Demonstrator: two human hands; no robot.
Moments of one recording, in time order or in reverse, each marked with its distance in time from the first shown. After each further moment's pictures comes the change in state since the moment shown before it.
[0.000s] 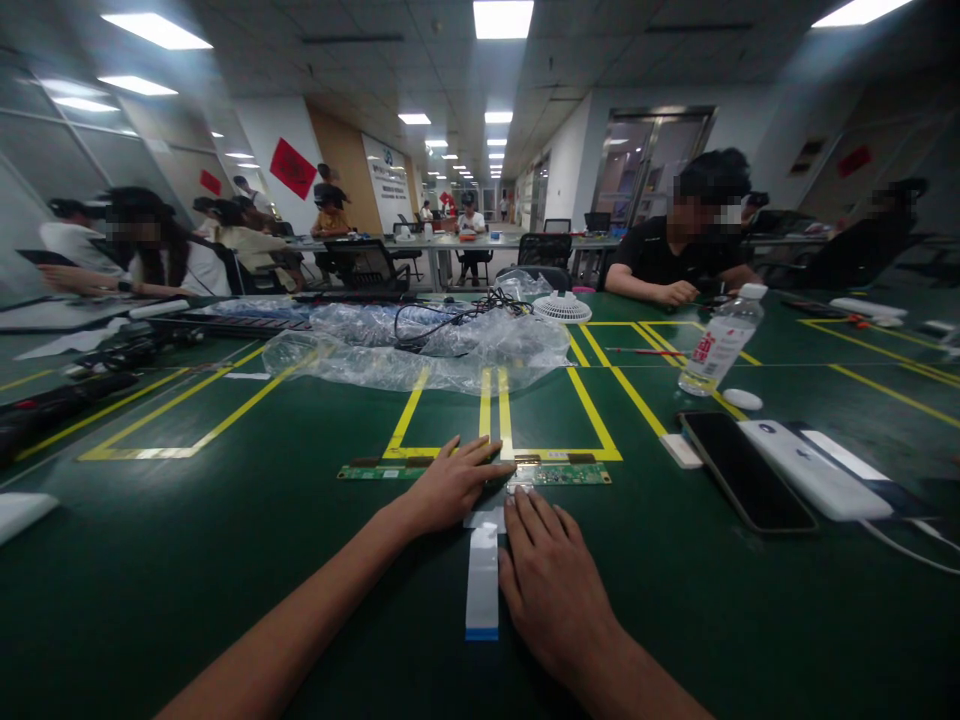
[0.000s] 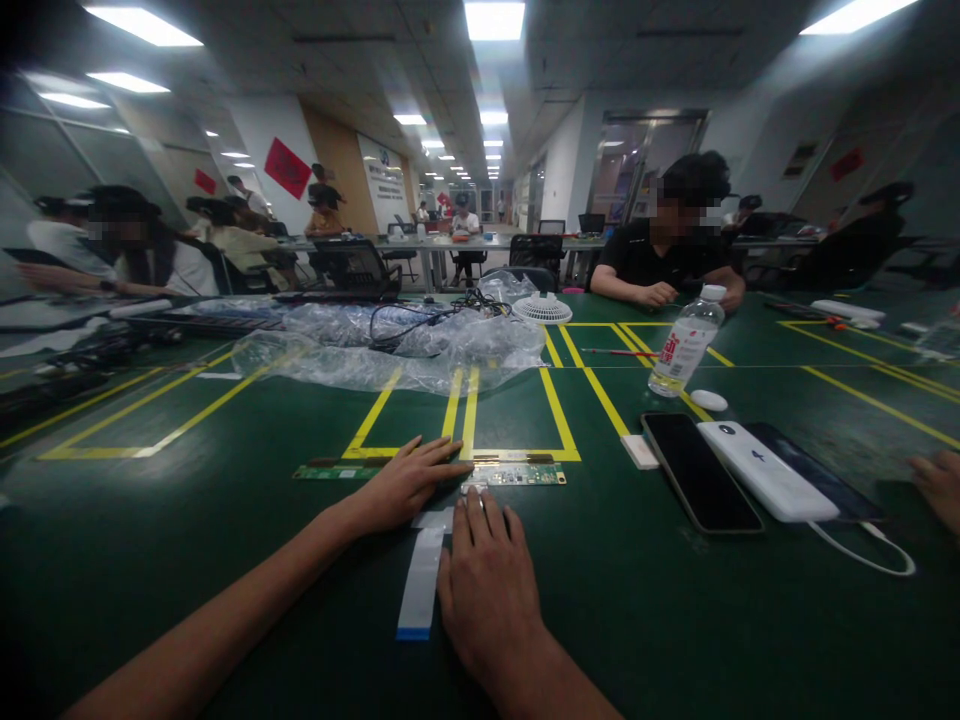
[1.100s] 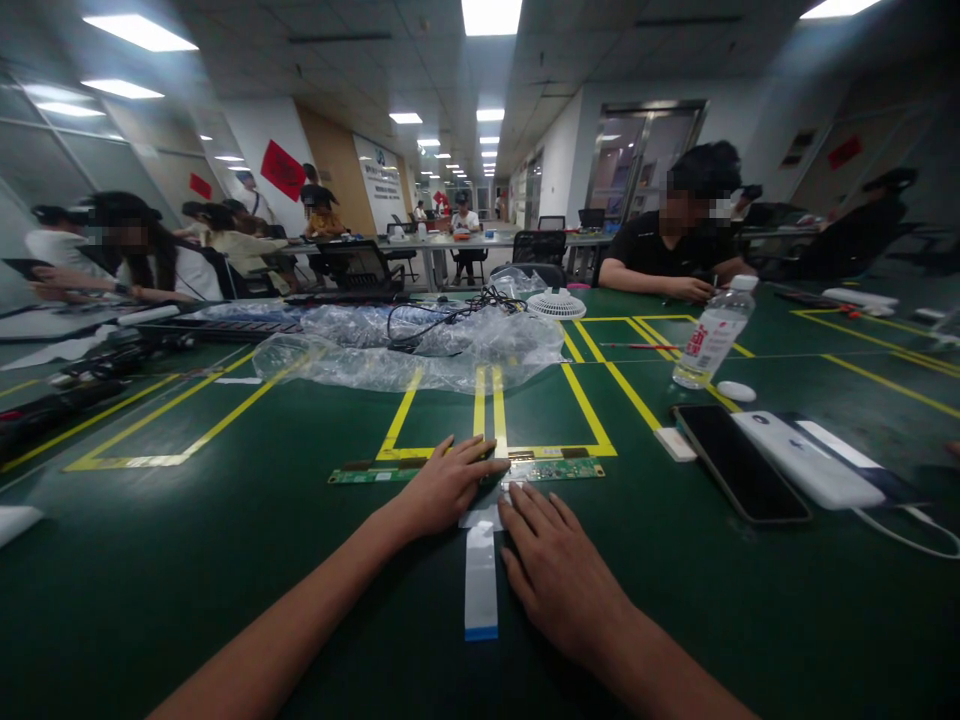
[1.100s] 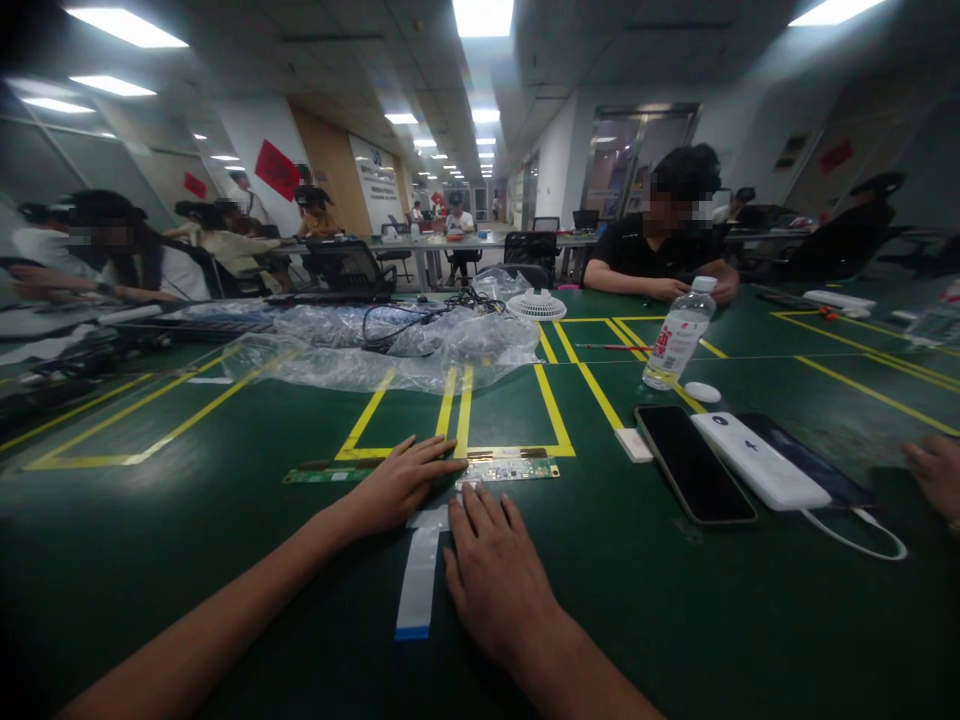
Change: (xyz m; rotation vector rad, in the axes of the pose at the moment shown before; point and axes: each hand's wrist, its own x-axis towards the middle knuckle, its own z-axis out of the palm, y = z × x) left_hand -0.002 0.003 0.000 -0.008 0.025 -0.009; right_hand 0.000 0.021 -0.013 0.059 -0.051 -0.126
